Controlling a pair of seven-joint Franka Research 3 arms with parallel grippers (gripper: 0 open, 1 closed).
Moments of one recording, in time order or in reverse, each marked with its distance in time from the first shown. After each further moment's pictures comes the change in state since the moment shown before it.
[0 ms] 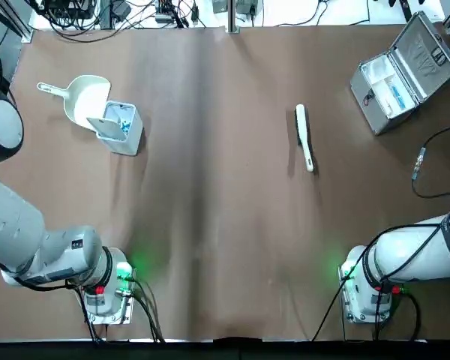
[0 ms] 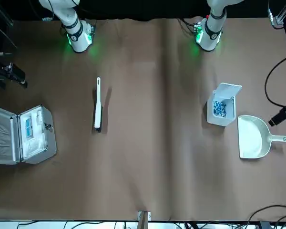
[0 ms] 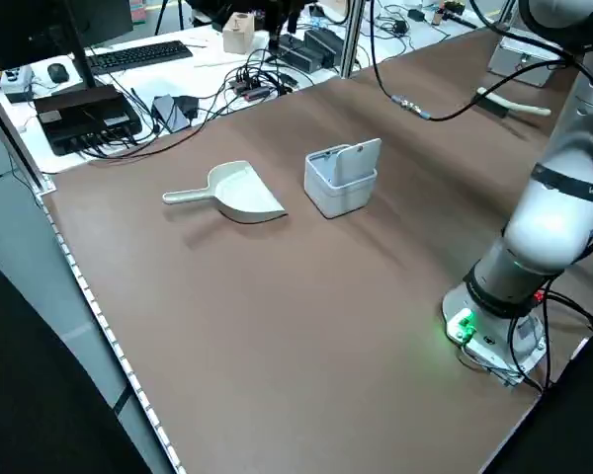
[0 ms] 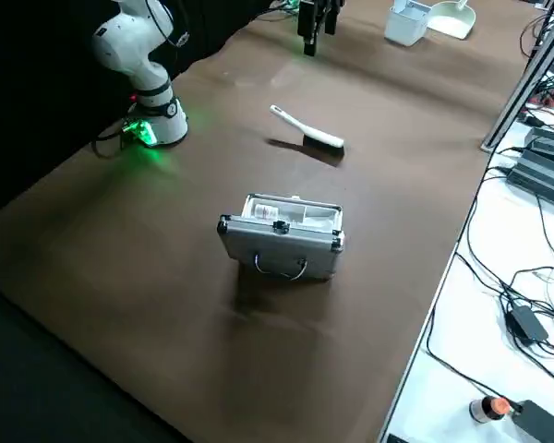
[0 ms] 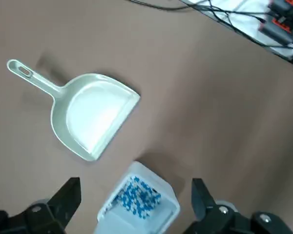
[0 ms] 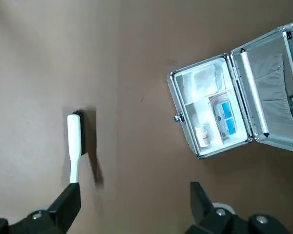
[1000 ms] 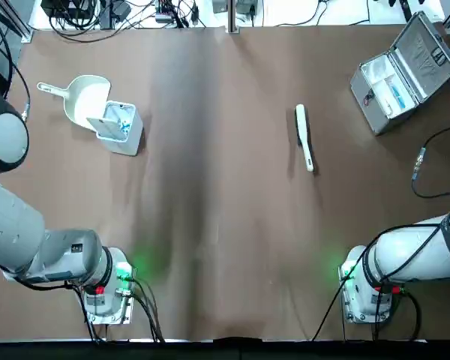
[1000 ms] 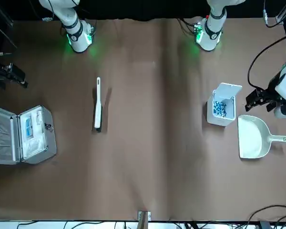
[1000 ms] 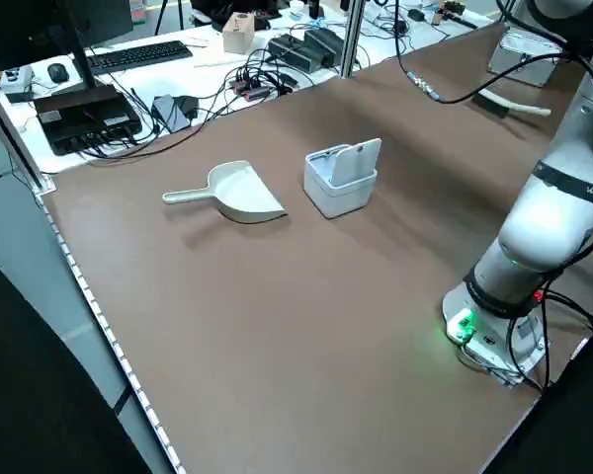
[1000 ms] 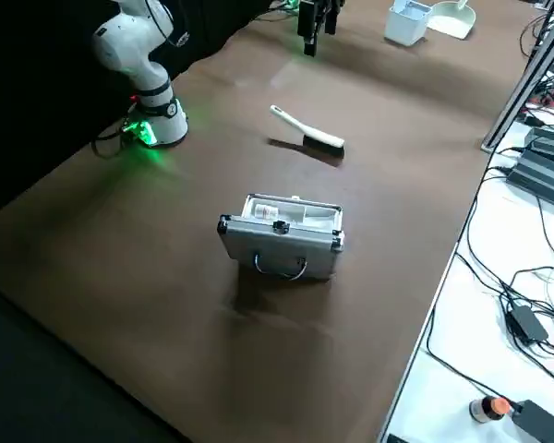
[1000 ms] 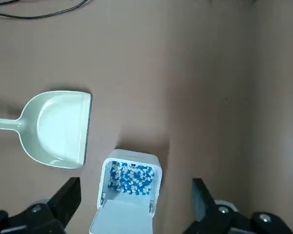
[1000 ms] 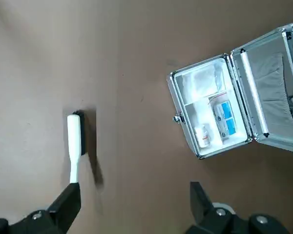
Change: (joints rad) left arm -0.084 -0.029 -0.090 0.059 -0.008 -0.109 0.304; right arm 0.000 0.000 0.000 0.000 0.000 0.001 0.000
